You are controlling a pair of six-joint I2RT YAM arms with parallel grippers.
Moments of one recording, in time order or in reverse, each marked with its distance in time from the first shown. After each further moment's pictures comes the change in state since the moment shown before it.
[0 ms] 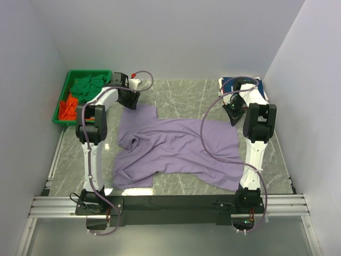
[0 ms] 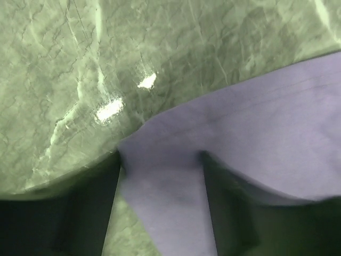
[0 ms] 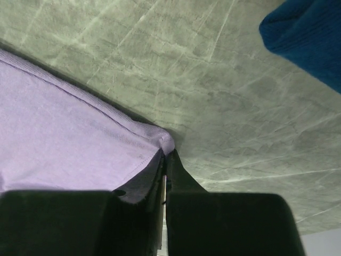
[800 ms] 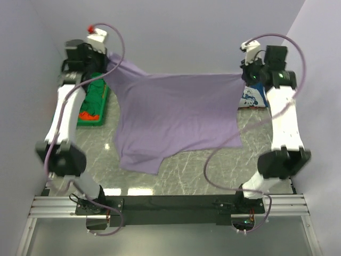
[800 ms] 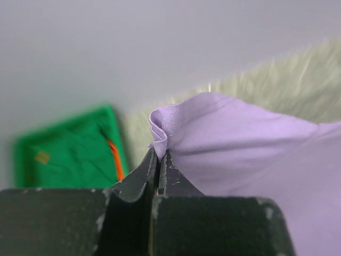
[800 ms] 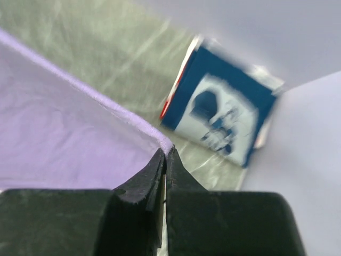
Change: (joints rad) left arm 0.096 -0.558 0.004 0.093 0.046 -0.162; right arm 0.001 -0.666 -0.029 0.306 -0.189 0.088
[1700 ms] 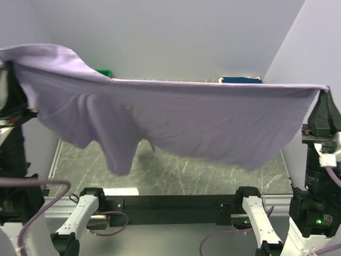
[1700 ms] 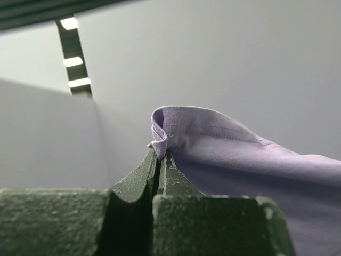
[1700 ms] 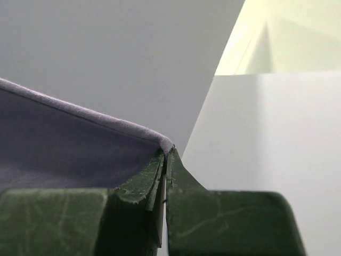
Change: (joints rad) left arm 0.006 -1.008 -0.175 0.352 -0.202 -0.028; right arm 0.001 -1.091 -0.436 0.707 0.182 0.061
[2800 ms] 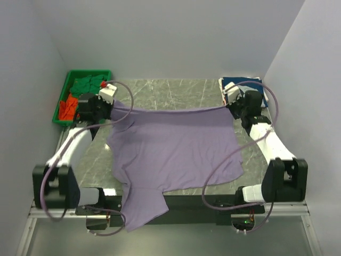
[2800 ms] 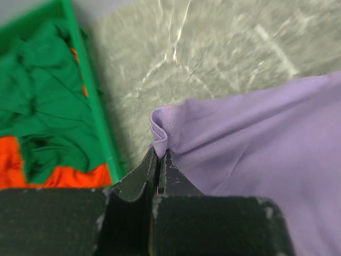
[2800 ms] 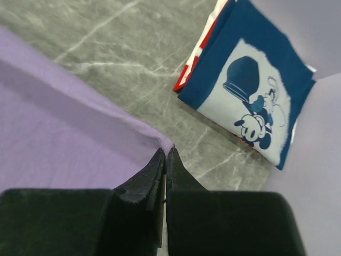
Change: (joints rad) left arm 0.002 0.508 -0.823 0.101 0.161 0.159; right arm 0.063 0.732 -0.574 0.069 -0.102 -0.192
